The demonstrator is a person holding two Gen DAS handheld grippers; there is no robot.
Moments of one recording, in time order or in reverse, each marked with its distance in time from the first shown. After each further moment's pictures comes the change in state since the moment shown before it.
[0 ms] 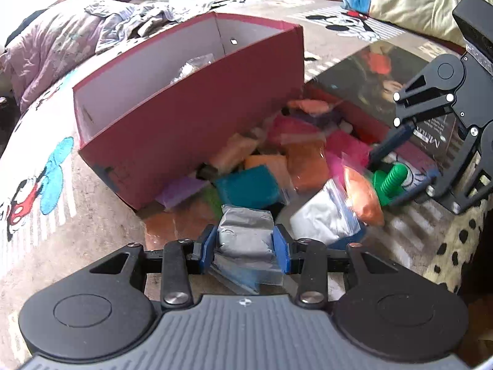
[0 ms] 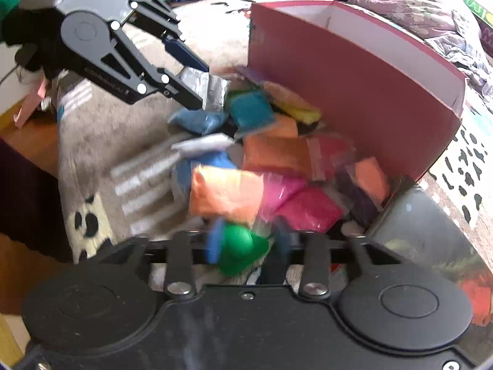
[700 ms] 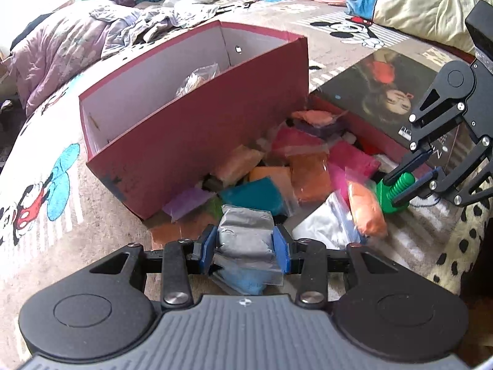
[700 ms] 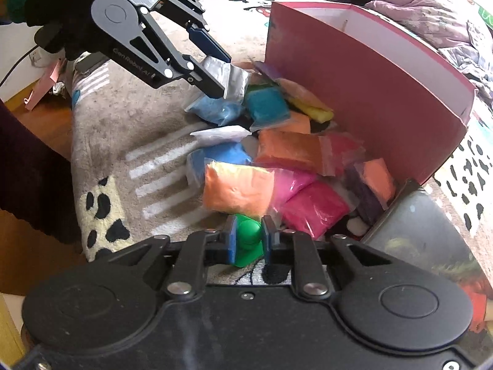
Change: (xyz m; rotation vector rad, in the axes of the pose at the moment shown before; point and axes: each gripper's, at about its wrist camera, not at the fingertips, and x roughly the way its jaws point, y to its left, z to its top) left arm -0.009 0.001 0.009 -0.009 -0.028 0.028; right arm -0.013 0.003 -0.002 -0.048 -0.008 0.017
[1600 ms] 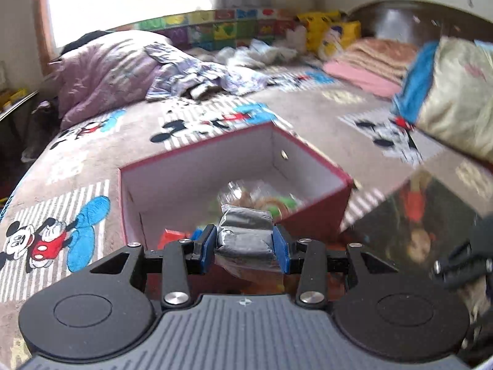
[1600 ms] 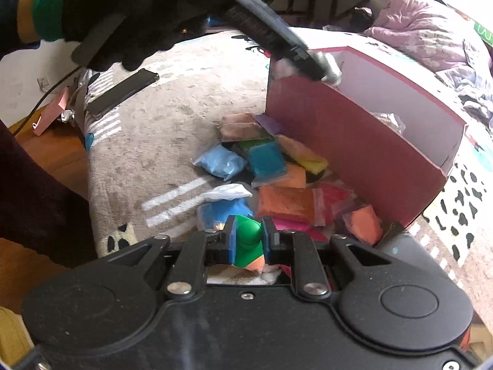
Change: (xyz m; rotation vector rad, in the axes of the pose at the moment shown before) left arm -0.027 0.039 0.088 -0.251 -0.237 0.081; right arm -0.035 -0.003 0.027 0.010 -0.120 0.025
